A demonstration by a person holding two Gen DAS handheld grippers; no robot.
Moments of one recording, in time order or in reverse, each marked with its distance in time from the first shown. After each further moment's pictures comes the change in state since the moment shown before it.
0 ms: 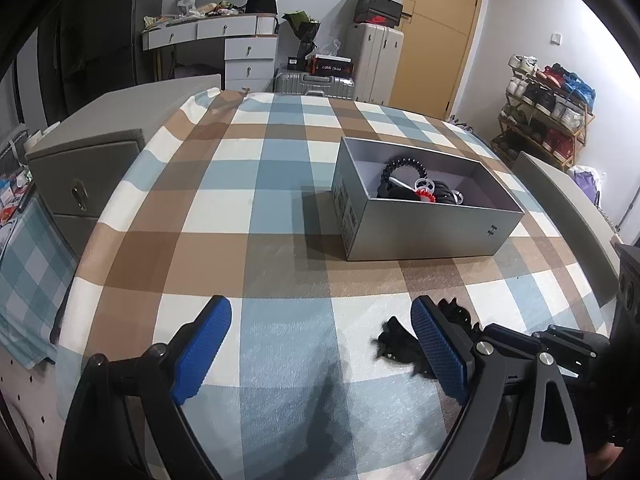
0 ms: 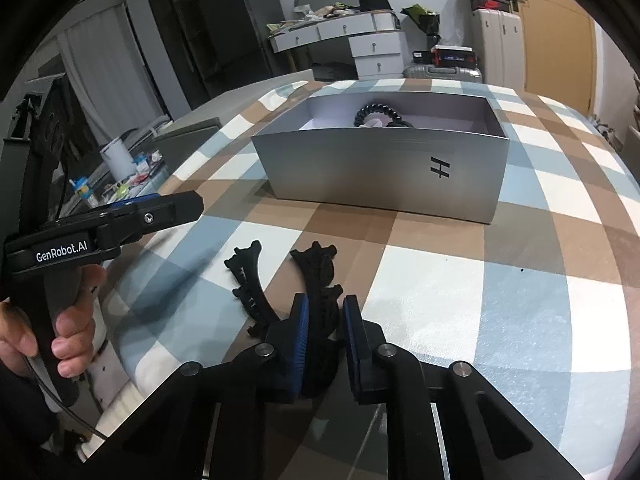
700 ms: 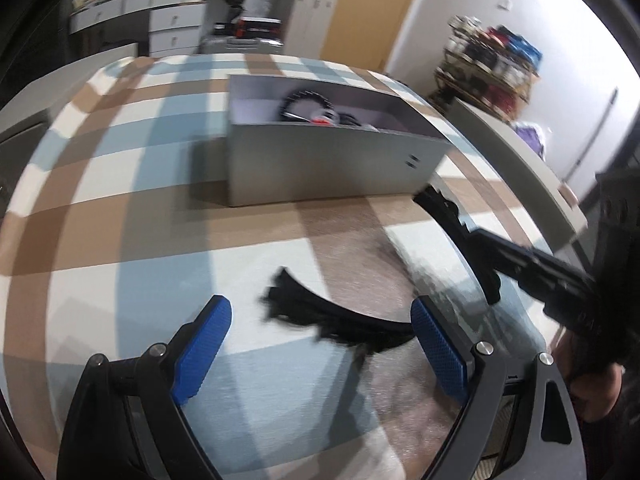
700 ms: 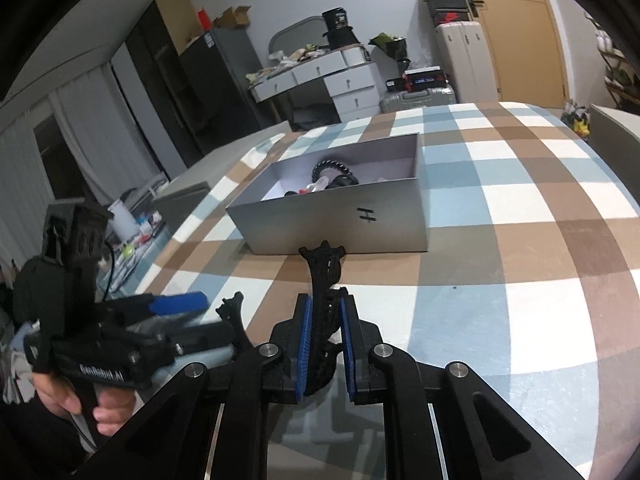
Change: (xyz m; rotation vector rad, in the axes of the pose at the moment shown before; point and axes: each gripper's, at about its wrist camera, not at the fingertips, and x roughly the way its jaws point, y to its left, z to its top) left arm 0.021 -0.044 -0.018 0.114 0.153 -0.239; right arm -0.040 -0.041 0.001 0.152 -0.159 0.040
